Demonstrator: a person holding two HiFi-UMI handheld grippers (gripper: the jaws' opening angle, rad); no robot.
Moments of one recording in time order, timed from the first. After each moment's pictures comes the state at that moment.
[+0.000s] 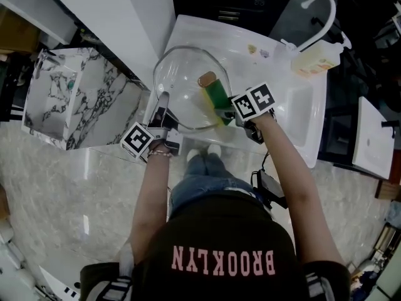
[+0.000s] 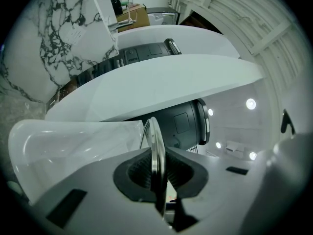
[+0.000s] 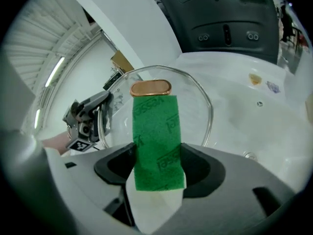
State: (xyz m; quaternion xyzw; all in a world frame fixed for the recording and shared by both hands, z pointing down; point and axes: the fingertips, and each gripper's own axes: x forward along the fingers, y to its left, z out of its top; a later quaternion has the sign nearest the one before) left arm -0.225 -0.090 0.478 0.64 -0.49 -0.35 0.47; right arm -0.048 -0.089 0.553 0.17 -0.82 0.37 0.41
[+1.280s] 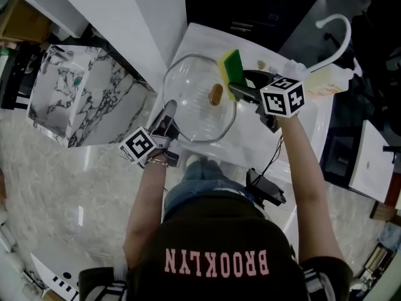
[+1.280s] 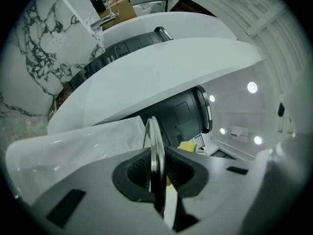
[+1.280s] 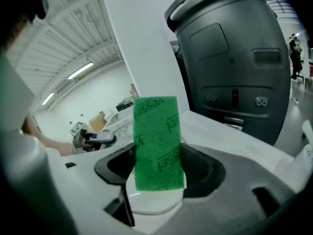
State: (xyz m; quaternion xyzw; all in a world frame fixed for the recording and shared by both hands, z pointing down) left arm -0.212 -0.104 0.464 0.67 -0.50 -0.29 0.47; right arm -0.056 -0.204 0.442 0.17 -0.92 0.22 0.26
